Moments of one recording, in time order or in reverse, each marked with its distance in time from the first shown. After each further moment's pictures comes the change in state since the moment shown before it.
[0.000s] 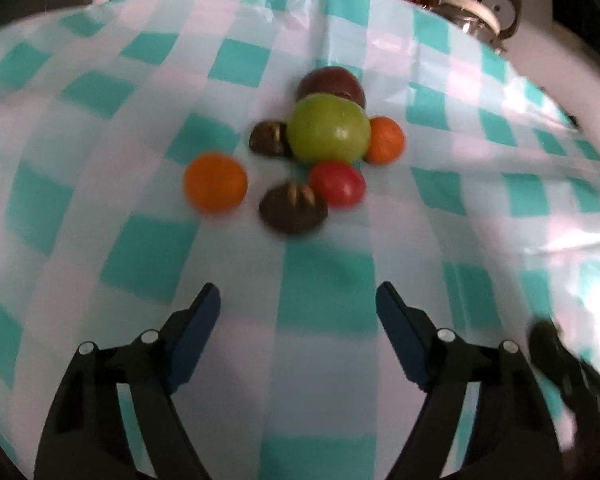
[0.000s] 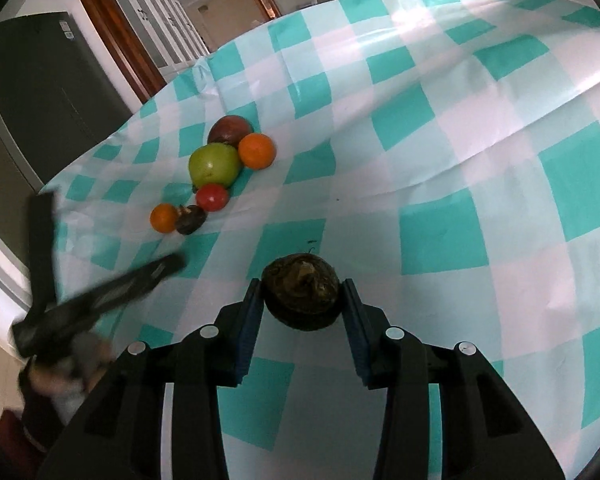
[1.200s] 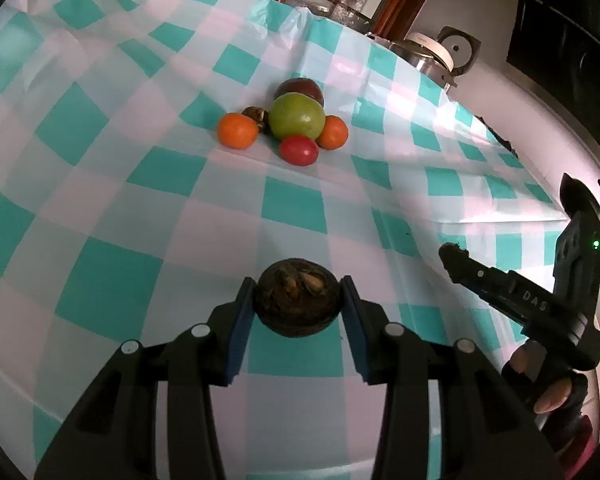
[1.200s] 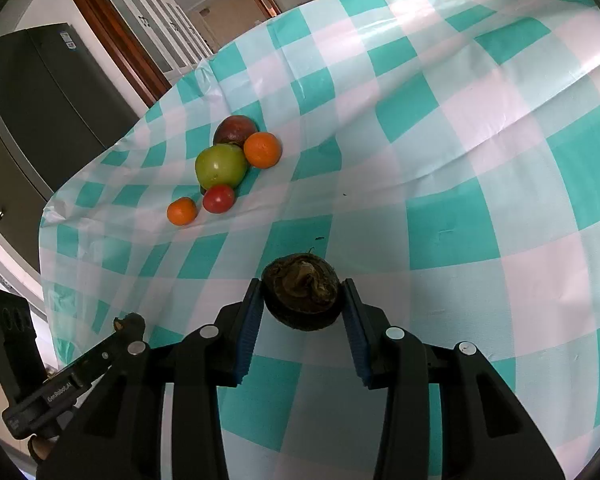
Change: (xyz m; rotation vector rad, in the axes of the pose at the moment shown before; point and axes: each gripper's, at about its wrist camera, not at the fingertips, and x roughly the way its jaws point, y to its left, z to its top) left arm -0.080 0.036 -0.086 -0.095 -0.098 -0.280; right arm 0.002 -0.005 -0.002 0.037 0.006 0.048
